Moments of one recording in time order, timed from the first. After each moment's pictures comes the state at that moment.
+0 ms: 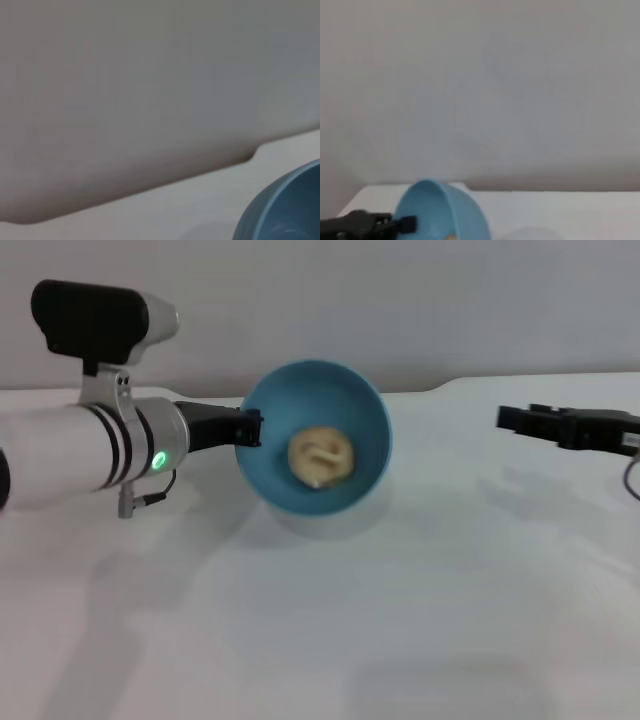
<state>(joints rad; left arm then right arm) -0.44 -2.06 1.74 1.17 -0.72 -0.54 0.26 0.24 2.07 2.01 1.22 -1.83 1.13 -0.90</state>
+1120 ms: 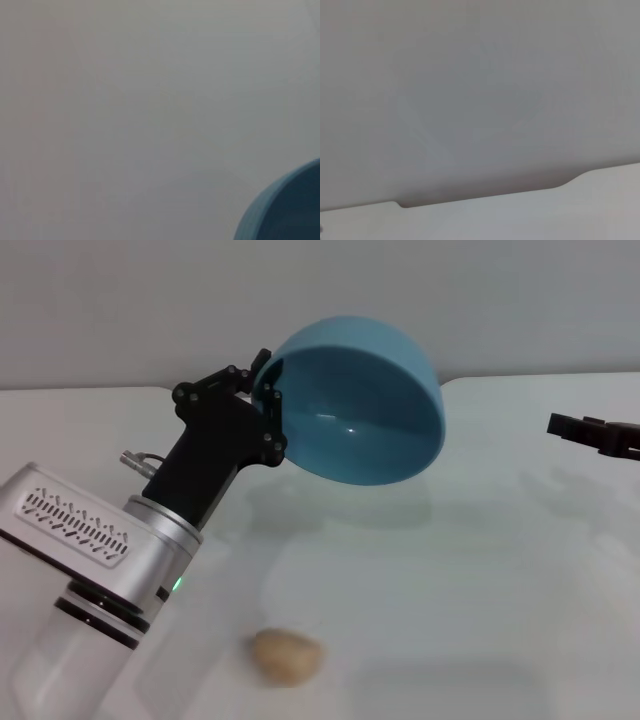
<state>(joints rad) -0.30 -2.07 2.43 0.71 -0.65 1.10 0.32 0.21 2.07 2.05 1.15 -1.86 1.01 -0.91</state>
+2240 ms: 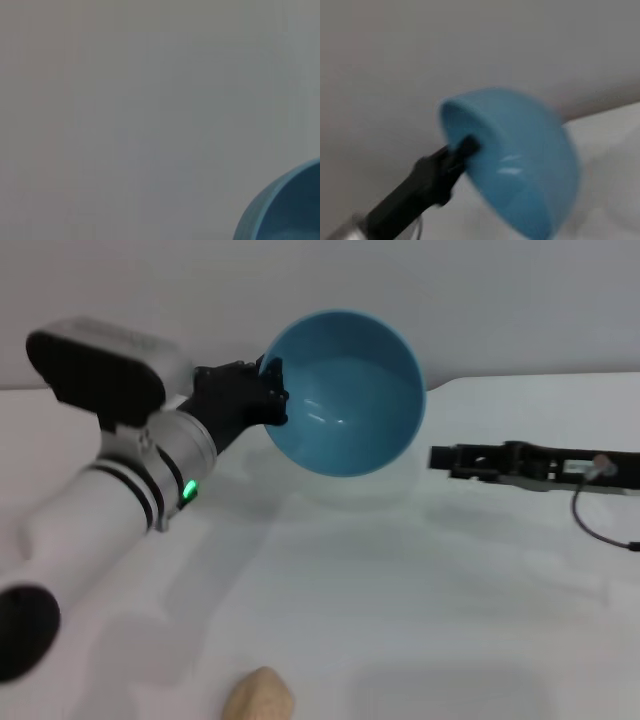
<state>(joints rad) -0.31 -2.06 2.03 1.15 -0.72 0.08 0.30 0.42 2.06 2.10 0.92 -1.80 1.37 -0.76</state>
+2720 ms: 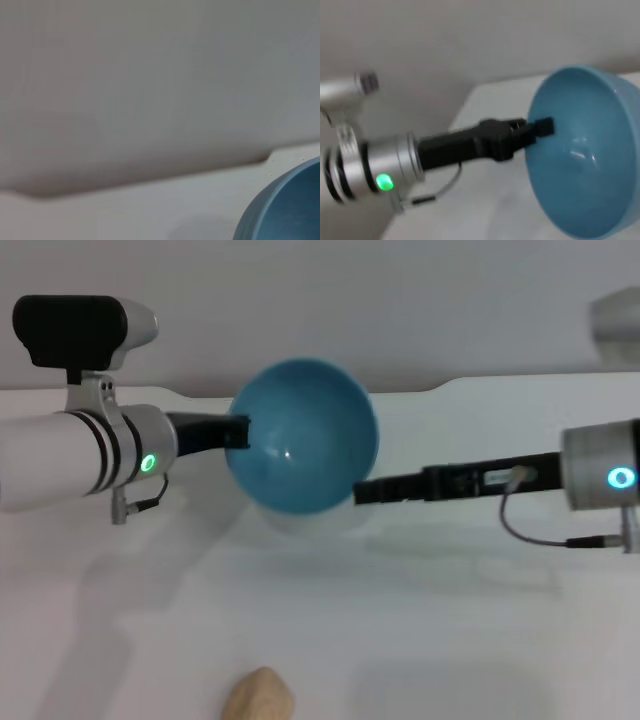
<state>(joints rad) -0.44 -2.06 1.70 1.14 -0.74 -0.54 0.22 0.54 2.06 1.96 0.92 -1.85 1.39 -0.75</state>
